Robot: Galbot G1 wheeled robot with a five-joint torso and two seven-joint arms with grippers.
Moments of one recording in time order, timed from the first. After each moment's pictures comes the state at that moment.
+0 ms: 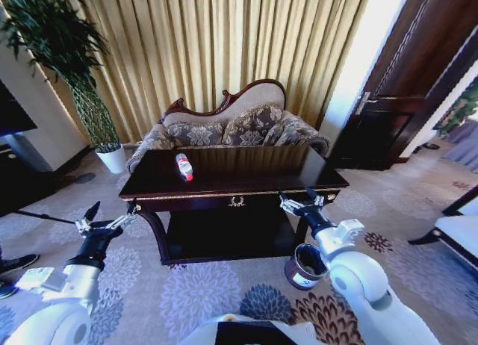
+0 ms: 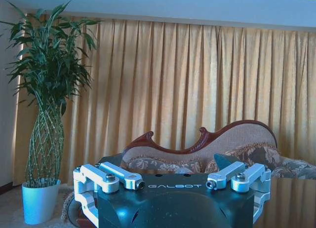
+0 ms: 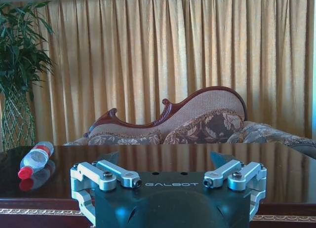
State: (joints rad) left arm 1.82 -1.34 -1.00 -2.50 -0.56 0.18 0.02; right arm -1.47 1.07 0.56 2.32 0.55 -0.30 0.17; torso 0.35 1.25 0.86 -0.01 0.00
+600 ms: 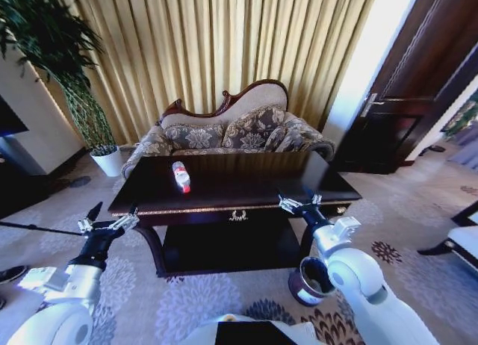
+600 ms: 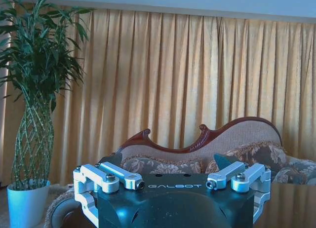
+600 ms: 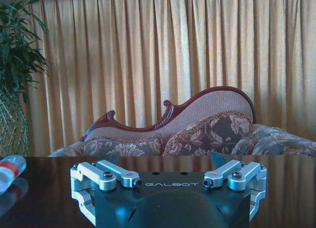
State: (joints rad) left arm 1.82 -1.33 -0.99 -2.50 -0.55 0.19 0.02; right arm -1.46 1.06 0.55 2.33 0.56 -0.30 0.17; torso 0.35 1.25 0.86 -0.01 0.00
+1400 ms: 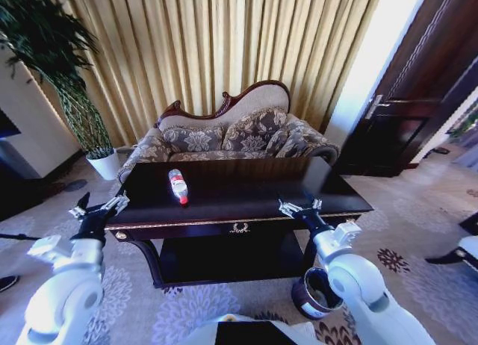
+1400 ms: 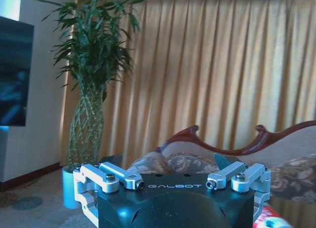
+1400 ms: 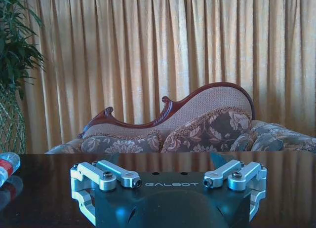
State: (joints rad) left arm 1.50 -1.08 -0.83 -2.28 -0.68 0.26 -0.42; right arm -1.52 1.07 0.55 2.35 0.54 -0.29 0.18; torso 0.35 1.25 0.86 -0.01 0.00
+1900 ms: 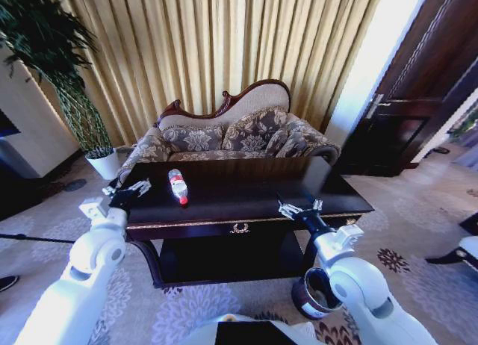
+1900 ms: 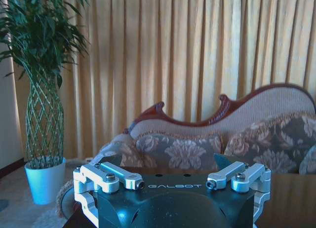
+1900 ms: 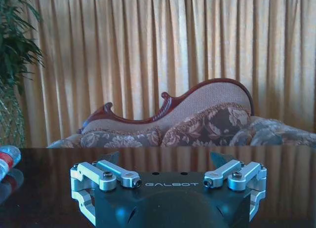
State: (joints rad) left arm 1.22 -0.93 -0.64 -2.27 -0.79 0.55 -0.51; right arm -1.53 1.08 0.54 2.34 0.52 -0.29 0.18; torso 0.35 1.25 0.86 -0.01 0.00
